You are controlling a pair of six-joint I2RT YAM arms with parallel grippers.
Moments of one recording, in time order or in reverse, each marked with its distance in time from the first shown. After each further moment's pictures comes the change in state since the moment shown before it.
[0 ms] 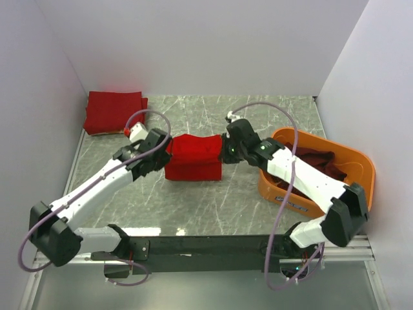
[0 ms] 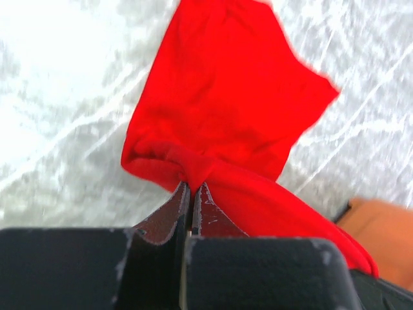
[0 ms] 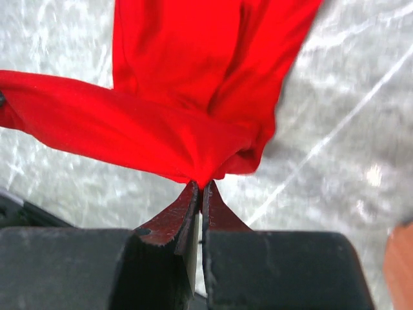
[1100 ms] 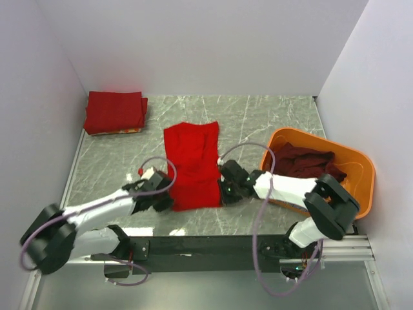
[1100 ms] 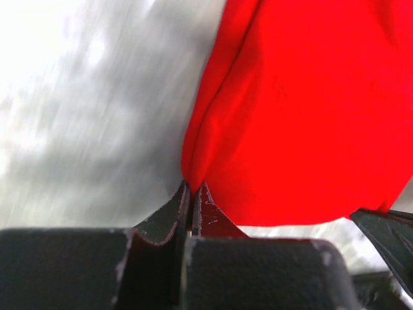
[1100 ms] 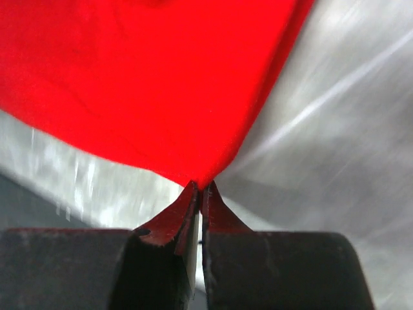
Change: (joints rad) left arm -0.078 -0.049 -0.552 0.348 0.290 0.028; right arm 0.117 0.118 -0.421 0.244 -0.158 0.018
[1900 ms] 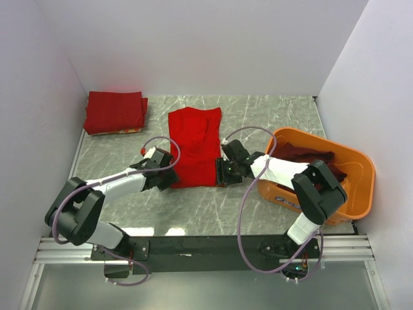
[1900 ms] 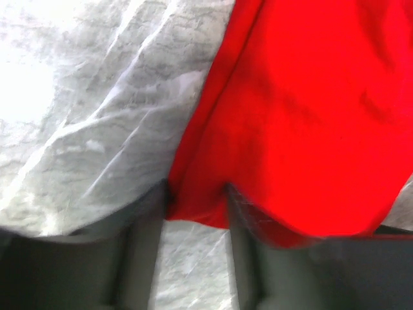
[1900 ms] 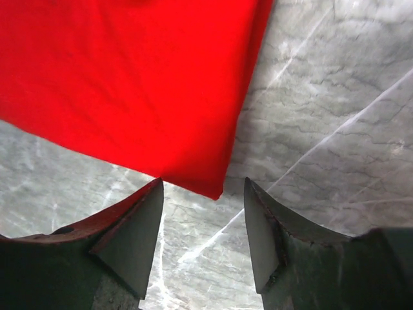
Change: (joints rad) left arm 0.172 0.261 0.177 0.143 0.005 0.164; right arm -0.172 0.139 0.177 0.002 0.002 -0.053
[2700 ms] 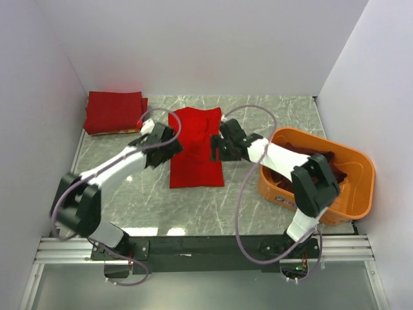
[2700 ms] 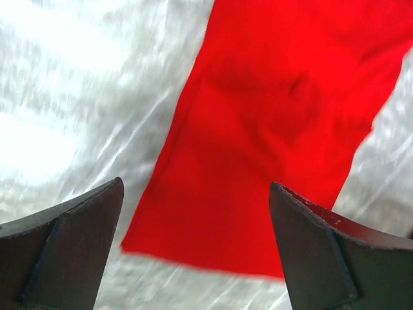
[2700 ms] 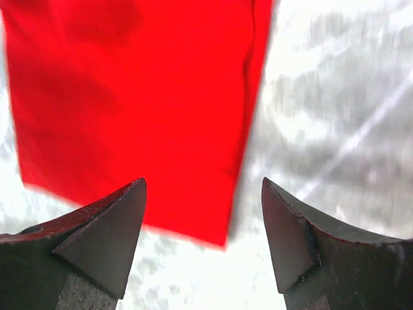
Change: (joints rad) left arm 0.052 0.113 0.415 -0.212 -0.195 0.072; right arm -0.038 0.109 0.320 -0.093 0.149 -0.019
